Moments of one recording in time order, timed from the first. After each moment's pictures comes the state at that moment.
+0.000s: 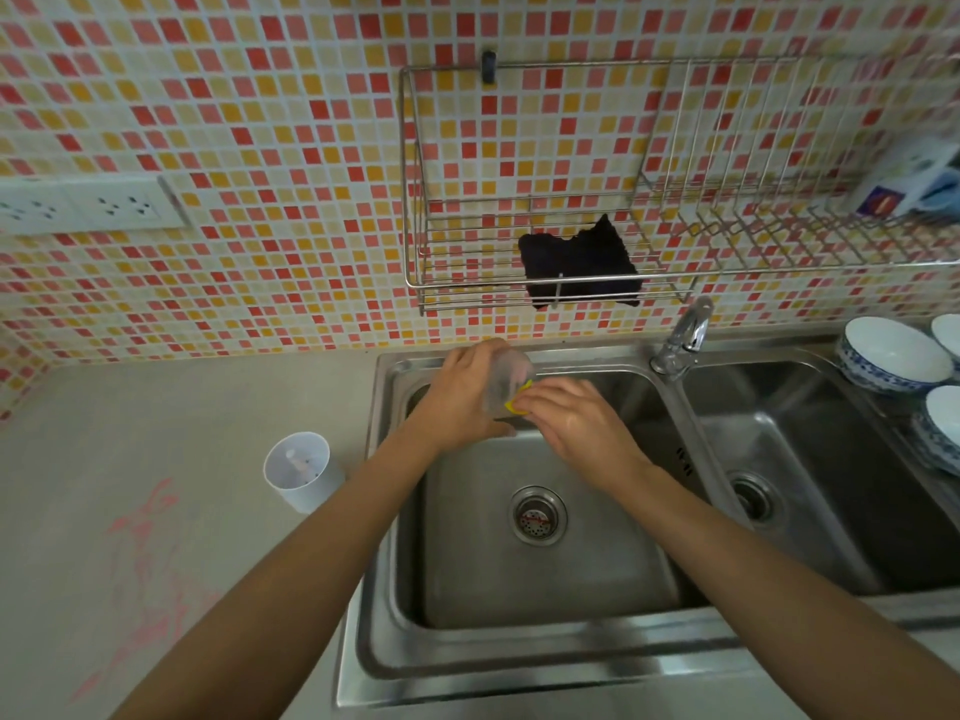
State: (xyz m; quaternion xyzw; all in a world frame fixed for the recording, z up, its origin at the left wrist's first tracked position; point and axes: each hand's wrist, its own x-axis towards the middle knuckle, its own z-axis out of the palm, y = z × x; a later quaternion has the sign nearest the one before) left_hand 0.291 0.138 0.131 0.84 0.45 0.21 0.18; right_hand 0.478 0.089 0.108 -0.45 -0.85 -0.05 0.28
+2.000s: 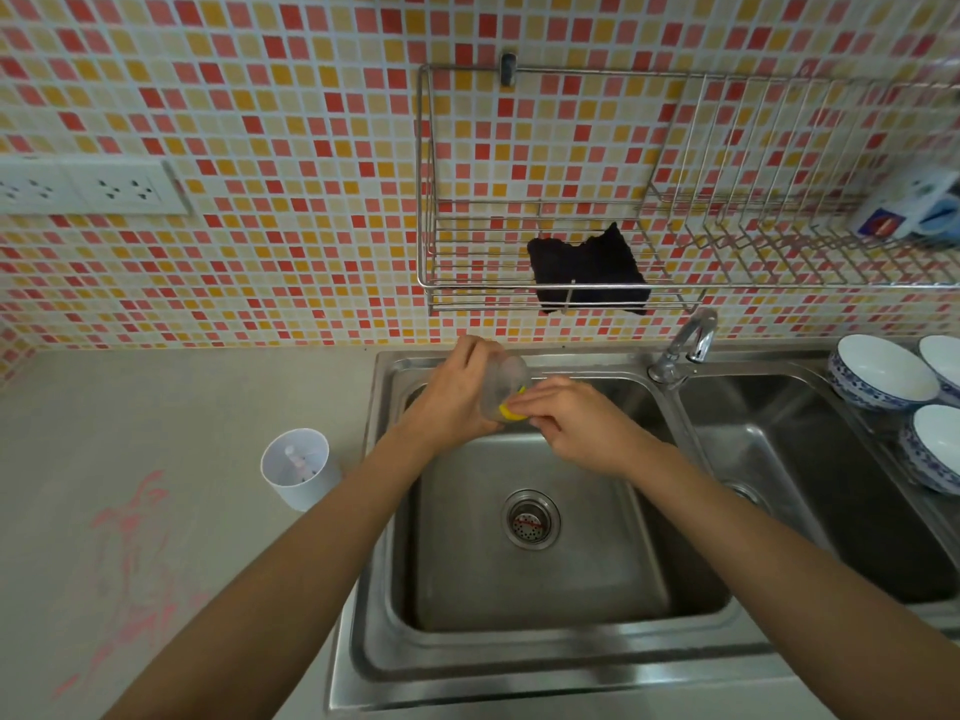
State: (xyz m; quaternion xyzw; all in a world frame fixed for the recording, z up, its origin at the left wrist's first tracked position) left_hand 0.280 0.149 0.118 0.86 0.42 0.28 0.12; right_hand 0.471 0.100 0.139 -0.48 -0.86 0.12 0.16
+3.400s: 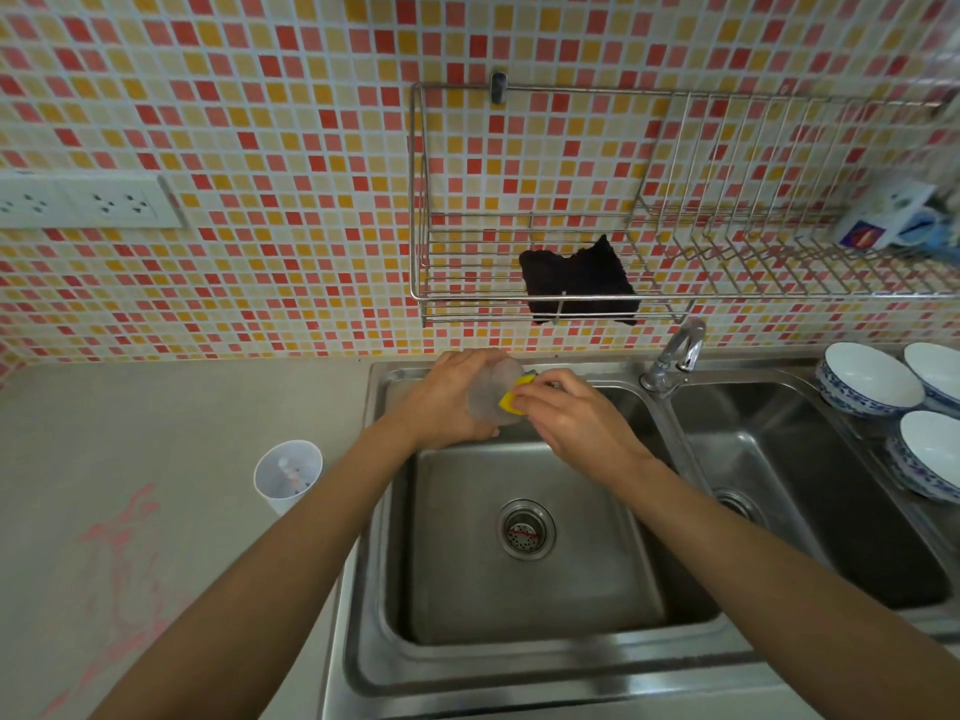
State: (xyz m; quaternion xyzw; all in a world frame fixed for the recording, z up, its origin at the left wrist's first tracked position) left_hand 0.272 0.154 0.140 0.86 0.42 0.21 0.22; right_hand 0.479 0.102 0.130 -0.44 -0.87 -0.09 0.19
